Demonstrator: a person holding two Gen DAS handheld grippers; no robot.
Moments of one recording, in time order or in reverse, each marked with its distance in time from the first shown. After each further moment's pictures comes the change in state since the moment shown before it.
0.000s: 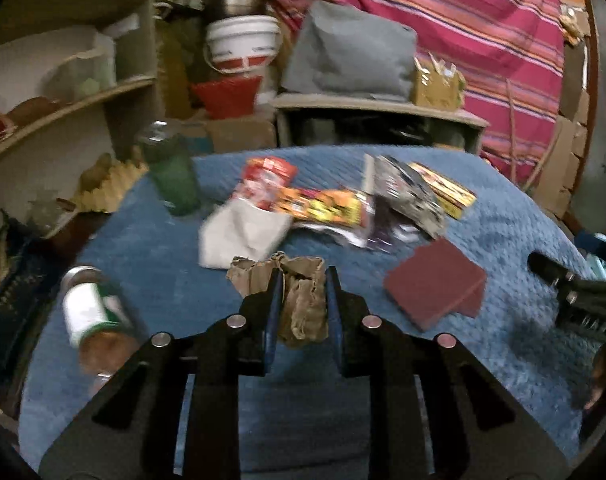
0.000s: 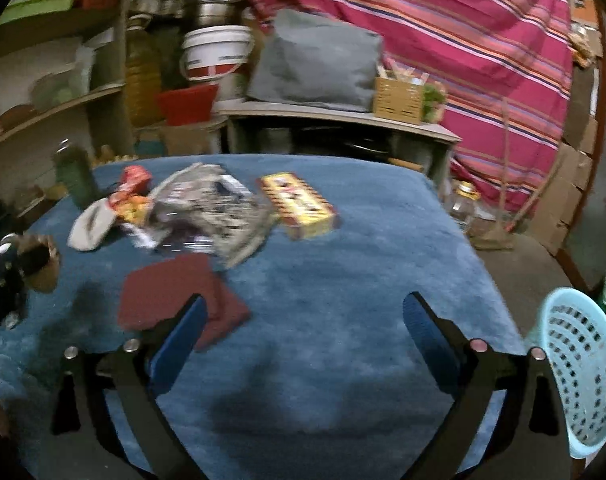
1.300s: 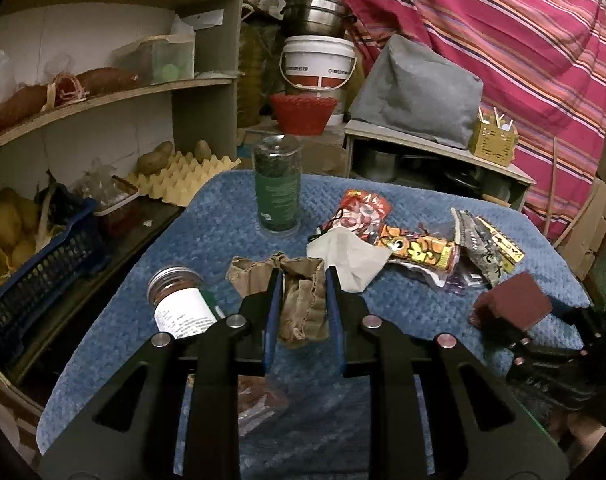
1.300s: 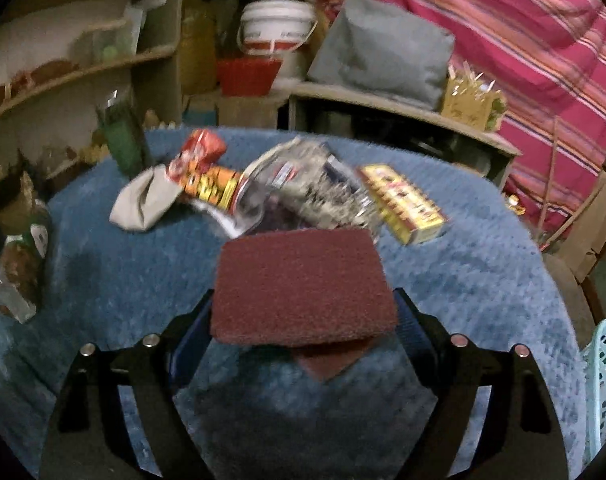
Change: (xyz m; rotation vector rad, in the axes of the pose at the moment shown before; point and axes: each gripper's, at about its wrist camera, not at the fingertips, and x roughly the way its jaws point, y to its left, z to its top) left arm -0.022 0.075 0.007 -0.168 -0.061 0.101; right arm 0.023 0.069 0.007 -0.094 0.035 0.089
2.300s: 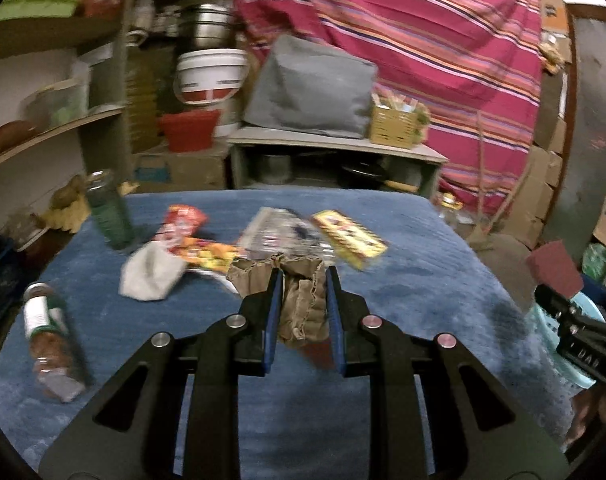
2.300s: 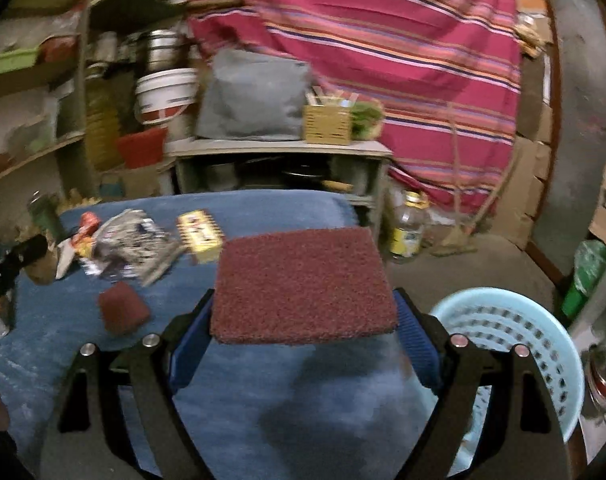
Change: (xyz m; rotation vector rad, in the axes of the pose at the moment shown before) left arm -0.029 -0.196 -0.012 0.144 -0.013 -0.217; right arm -0.110 -0.204 -0.038 0.217 -0.131 -0.212
